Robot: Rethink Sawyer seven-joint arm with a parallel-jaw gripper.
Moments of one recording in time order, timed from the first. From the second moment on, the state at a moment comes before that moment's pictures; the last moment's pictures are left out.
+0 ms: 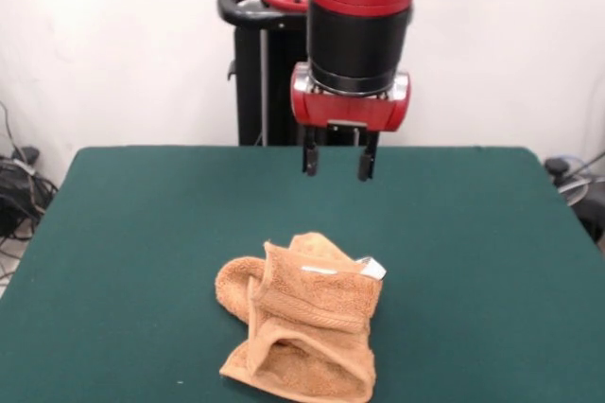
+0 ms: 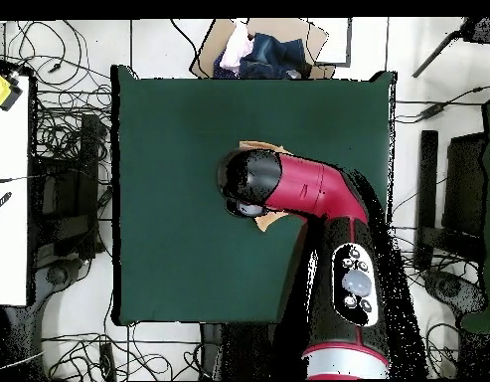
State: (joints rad) arm -0.22 -0.68 -0.02 1.54 -0.01 0.84 1.60
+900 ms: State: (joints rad) arm -0.23 -0.61 -0.02 1.54 -0.01 0.84 1.60
